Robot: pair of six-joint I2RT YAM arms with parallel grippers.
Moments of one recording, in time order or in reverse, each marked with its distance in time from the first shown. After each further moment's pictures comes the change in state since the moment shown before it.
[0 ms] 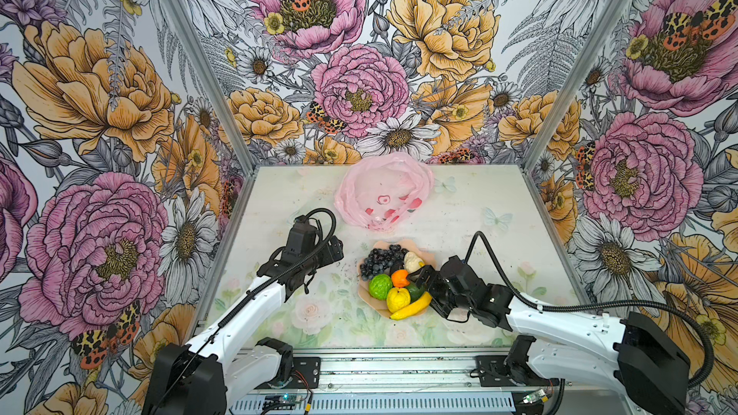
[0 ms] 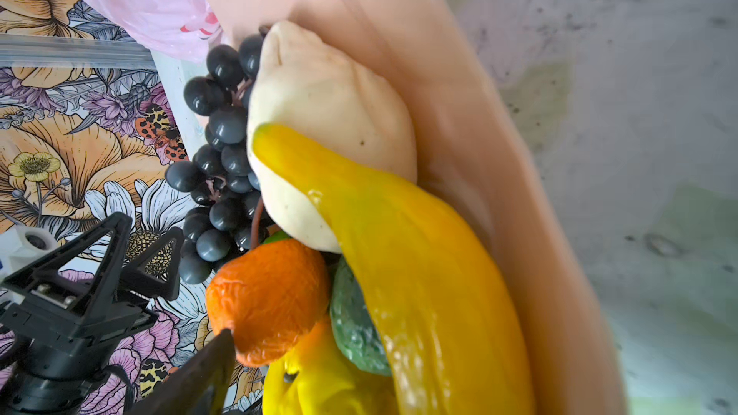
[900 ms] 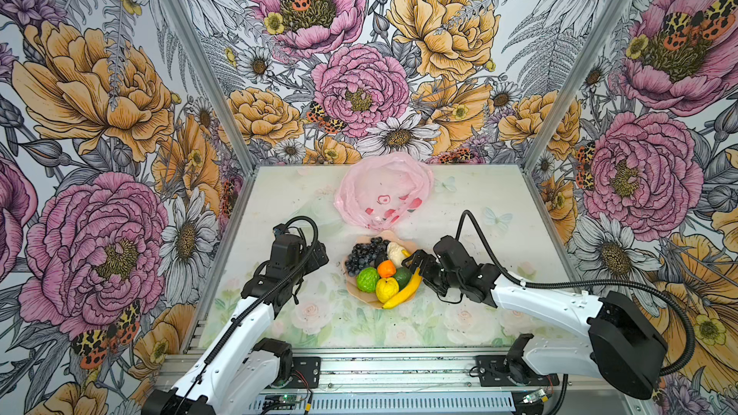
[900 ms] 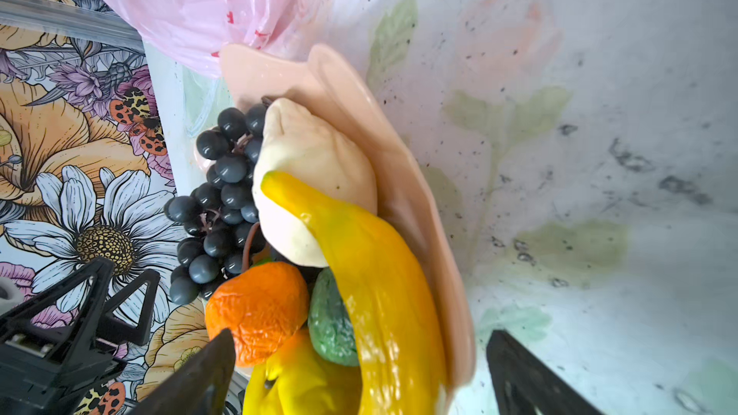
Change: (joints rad) left arm 0.116 -0.169 -0.080 -0.050 -0.096 -0.010; right arm -0.108 0.108 0.154 -0.089 -0.032 -0.277
